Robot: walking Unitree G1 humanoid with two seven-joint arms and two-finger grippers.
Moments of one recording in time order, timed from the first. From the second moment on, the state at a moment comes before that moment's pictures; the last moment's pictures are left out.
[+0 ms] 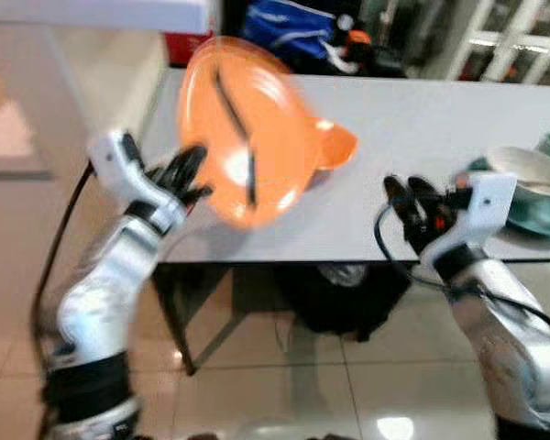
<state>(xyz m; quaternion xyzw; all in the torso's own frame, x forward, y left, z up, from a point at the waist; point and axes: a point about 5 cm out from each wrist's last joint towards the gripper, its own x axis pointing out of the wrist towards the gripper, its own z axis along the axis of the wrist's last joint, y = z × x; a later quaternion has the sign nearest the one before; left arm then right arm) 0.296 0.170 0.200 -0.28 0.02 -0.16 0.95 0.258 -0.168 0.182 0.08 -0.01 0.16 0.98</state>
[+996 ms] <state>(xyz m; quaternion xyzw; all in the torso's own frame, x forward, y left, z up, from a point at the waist) 0.340 0.163 0.127 -0.45 0.26 -0.12 0.84 0.219 -0.170 0.174 0.08 0.07 0.31 0.95</state>
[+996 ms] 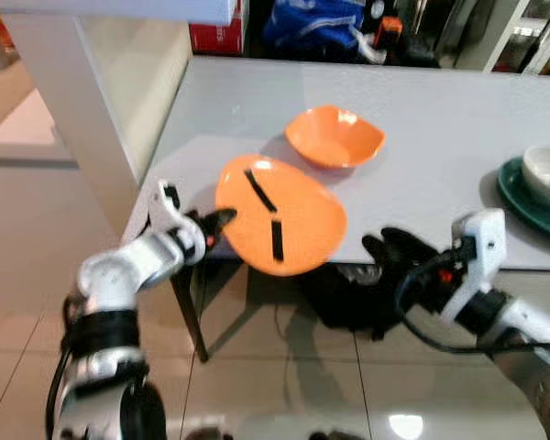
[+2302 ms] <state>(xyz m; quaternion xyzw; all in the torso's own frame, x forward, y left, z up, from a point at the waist) 0.386 0.123 0.118 -0.39 0.22 -0.08 0.89 0.224 -0.136 0.173 0.05 0.03 0.27 0.96</state>
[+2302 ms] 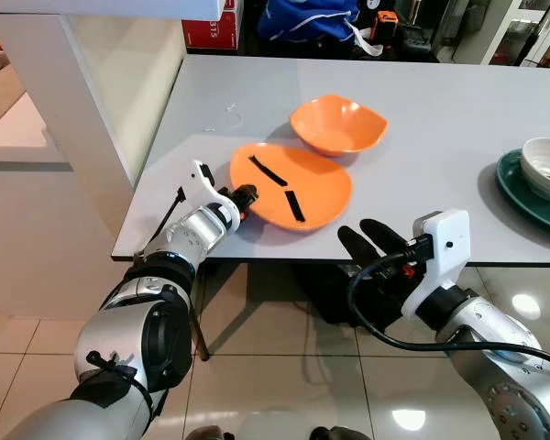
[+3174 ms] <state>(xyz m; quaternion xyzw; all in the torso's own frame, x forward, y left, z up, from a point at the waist) 0.389 0.127 0.119 -0.23 0.20 -0.08 0.95 0.238 -0.146 0.177 0.02 0.00 0.24 0.97</state>
